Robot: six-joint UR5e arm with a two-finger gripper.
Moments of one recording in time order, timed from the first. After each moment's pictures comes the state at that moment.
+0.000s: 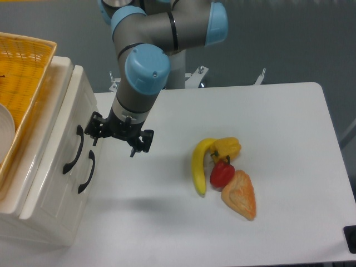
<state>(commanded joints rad) 2.24 -1.82 -1.53 -1.37 1.17 0.38</state>
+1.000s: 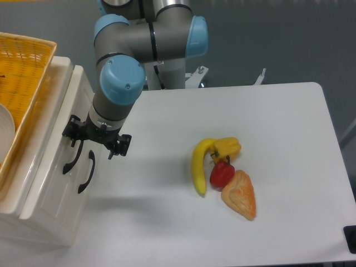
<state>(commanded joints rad) 2.19 -1.85 -1.52 -1.36 1.14 0.34</state>
